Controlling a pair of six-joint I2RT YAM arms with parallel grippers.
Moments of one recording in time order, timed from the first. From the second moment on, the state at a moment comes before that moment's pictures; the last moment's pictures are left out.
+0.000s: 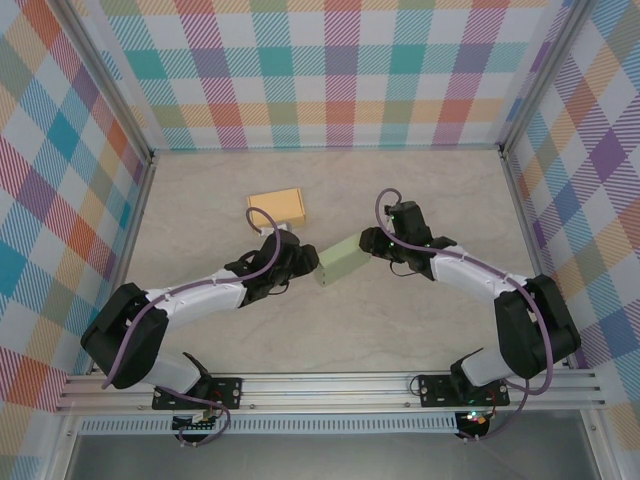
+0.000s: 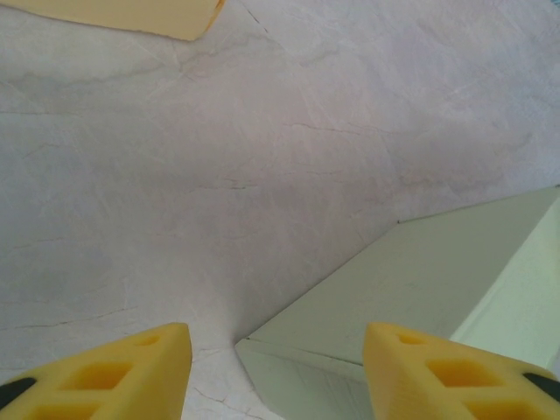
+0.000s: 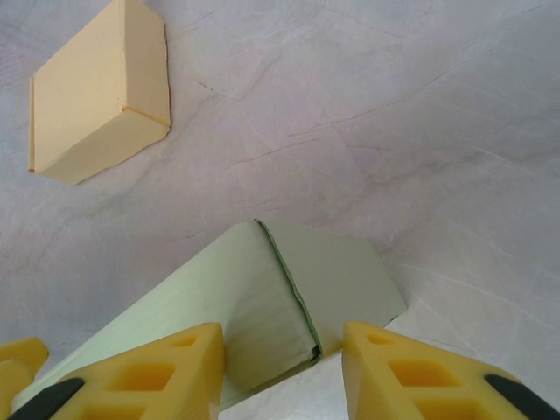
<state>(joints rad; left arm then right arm) -0.72 1.43 0.75 -0.03 -0.15 -0.88 0.48 1.46 0.83 -0.15 -0.17 0.66</state>
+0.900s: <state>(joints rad) -0.73 1.40 0.81 -0.08 -0.11 -0.86 0.49 1.48 0.85 -0.15 -0.20 0.67</state>
